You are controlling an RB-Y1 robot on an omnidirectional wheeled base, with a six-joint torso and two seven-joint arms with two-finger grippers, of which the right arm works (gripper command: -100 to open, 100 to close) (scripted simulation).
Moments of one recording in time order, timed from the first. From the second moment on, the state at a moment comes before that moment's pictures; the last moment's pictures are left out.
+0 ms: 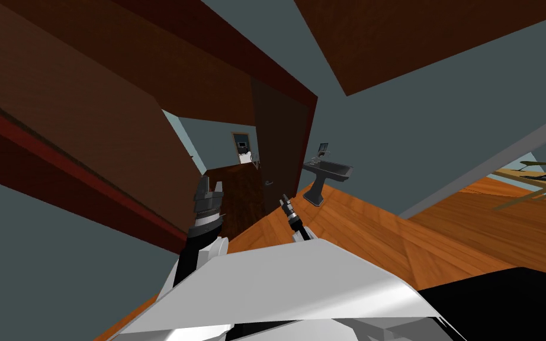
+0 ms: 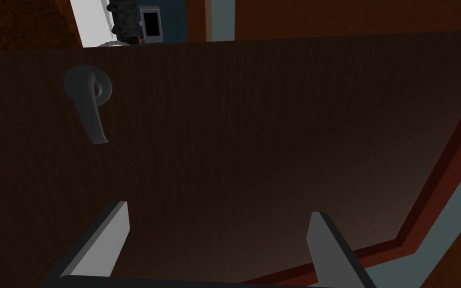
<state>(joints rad) 0.13 -0.14 0.29 -1.32 0.05 -0.70 -0.24</state>
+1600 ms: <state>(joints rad) -0.03 -0.17 0.39 -0.94 0.11 -0.79 -0.28</state>
